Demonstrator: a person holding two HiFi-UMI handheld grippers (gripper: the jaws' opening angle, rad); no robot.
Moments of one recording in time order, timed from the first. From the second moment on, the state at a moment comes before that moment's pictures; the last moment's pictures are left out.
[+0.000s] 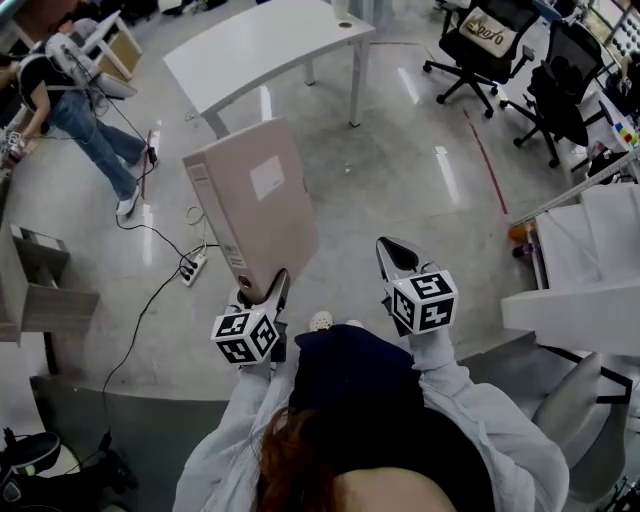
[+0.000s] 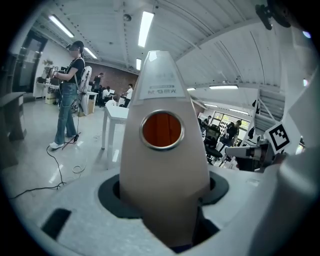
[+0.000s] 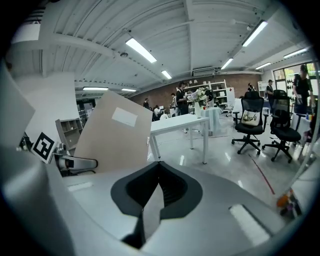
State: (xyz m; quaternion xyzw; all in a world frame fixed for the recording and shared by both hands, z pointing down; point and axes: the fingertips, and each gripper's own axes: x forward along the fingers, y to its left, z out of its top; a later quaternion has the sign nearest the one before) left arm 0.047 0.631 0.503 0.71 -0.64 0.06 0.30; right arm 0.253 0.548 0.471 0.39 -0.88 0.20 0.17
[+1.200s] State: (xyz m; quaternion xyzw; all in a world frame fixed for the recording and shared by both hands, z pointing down) left arm 0.017 0.429 0.487 0.77 -0.58 0.05 0.27; right arm 0.207 0.378 0.460 0.43 -0.87 0.19 0.14
